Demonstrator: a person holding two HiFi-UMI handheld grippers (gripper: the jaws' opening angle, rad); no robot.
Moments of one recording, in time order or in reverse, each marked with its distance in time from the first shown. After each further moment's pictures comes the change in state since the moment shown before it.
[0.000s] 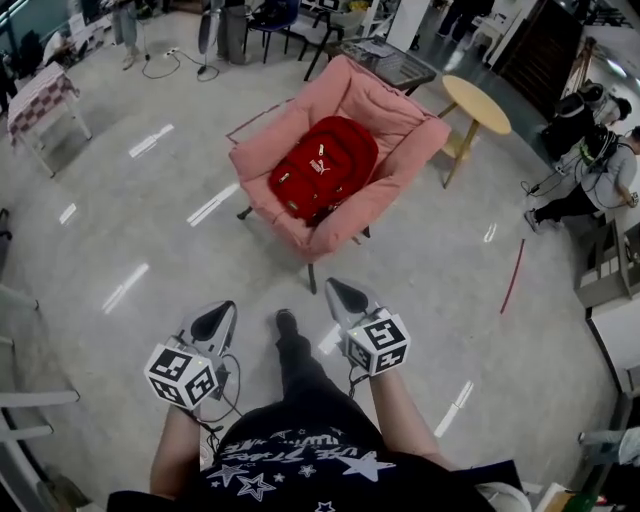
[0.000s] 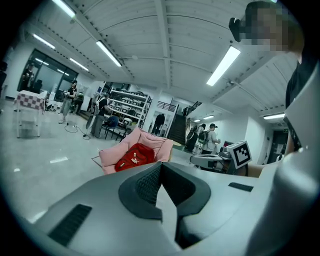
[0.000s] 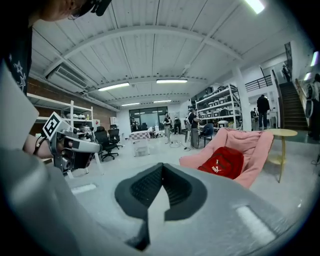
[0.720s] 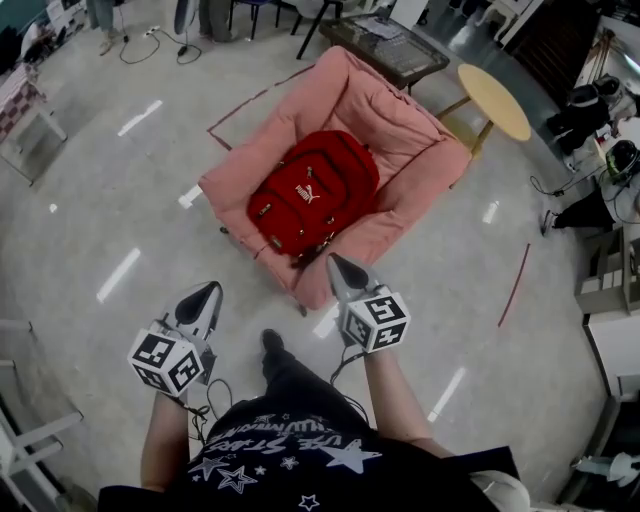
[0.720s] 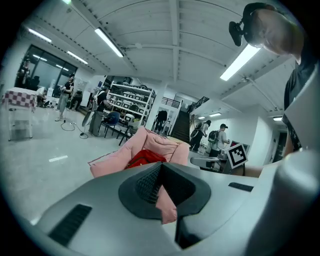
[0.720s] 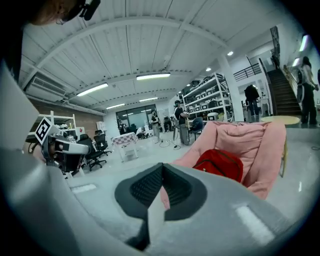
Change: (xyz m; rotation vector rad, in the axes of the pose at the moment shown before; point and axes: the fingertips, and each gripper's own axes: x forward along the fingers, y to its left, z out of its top) left arm 0.263 0.142 0.112 -0.025 0.058 0.019; right arm 0.215 -0.251 0.053 0.144 0.041 -0.067
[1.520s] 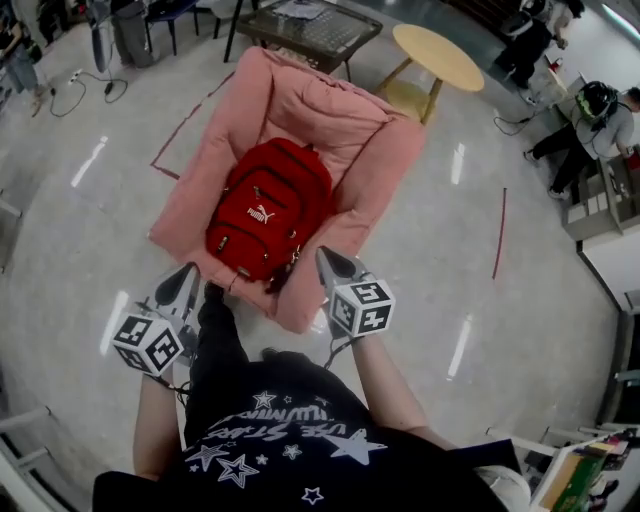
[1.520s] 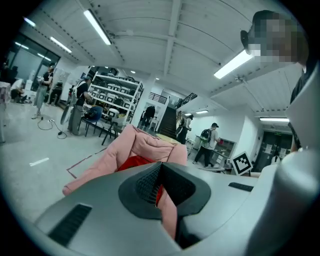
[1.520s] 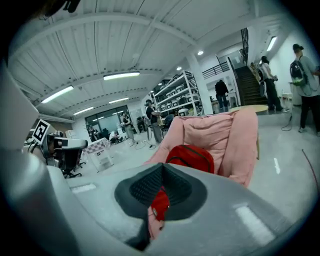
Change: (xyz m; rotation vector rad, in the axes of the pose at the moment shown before) left arm 0.171 0.046 0.063 0.043 0.057 -0.181; right arm 0.039 -0.135 -0.003 0.198 0.013 -0.271
